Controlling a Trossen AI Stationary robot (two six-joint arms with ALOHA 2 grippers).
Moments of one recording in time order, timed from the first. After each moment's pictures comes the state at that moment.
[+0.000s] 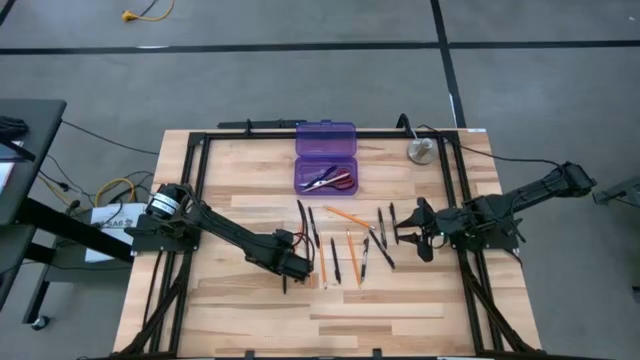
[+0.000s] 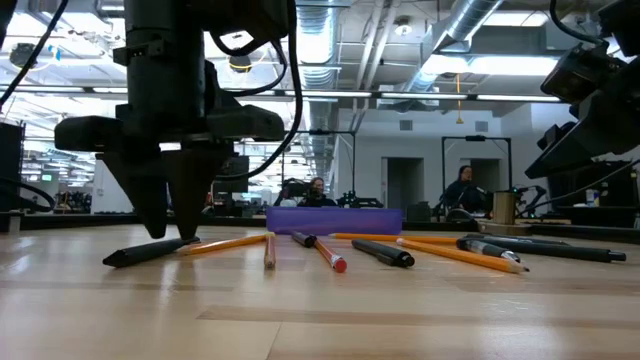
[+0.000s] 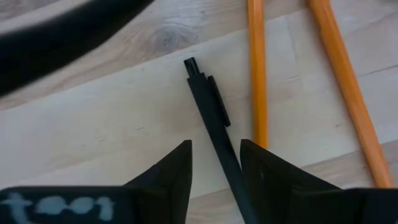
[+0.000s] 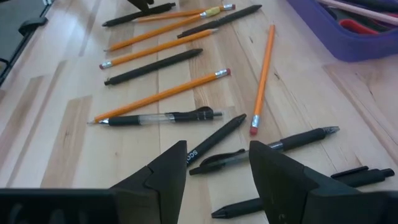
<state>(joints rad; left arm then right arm) -0.35 1.92 1.25 -0.87 -0.14 -1.62 0.31 0.53 0.17 -0.25 0.24 0.37</state>
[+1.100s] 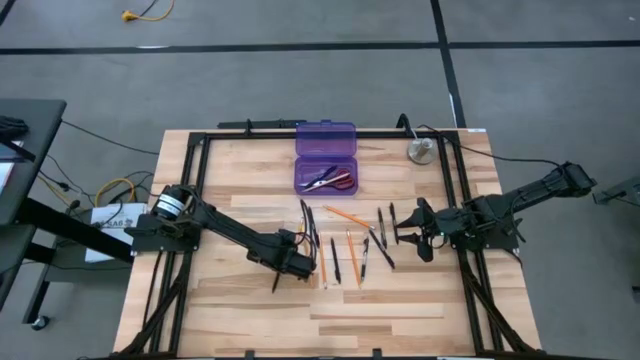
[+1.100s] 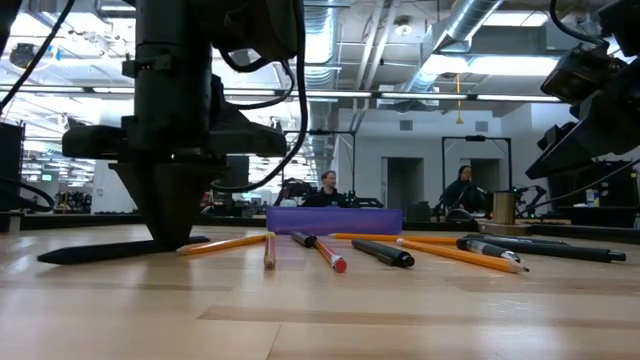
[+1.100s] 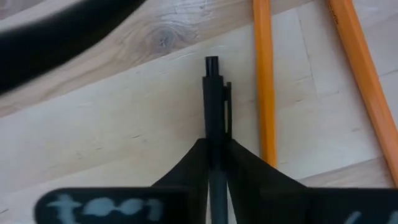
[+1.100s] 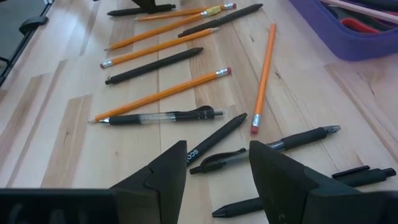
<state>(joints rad) -0.33 1.97 1.26 -0.88 -0.10 -1.57 0.31 0.53 0.17 -0.25 0.23 0.37</state>
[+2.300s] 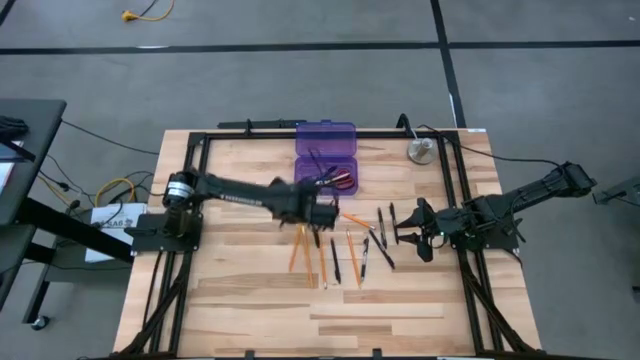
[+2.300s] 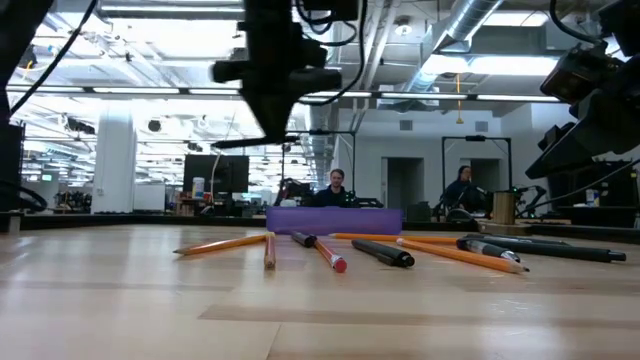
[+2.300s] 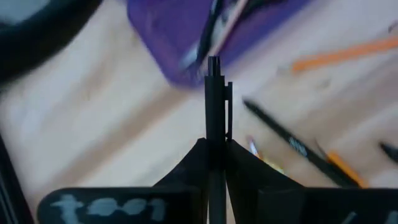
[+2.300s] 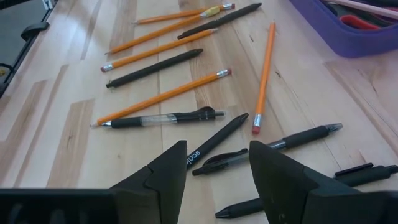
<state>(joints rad) -0.06 1.98 1.73 -1.30 -0.52 -0.94 0.31 0.53 0.17 -0.25 0.23 0.39</state>
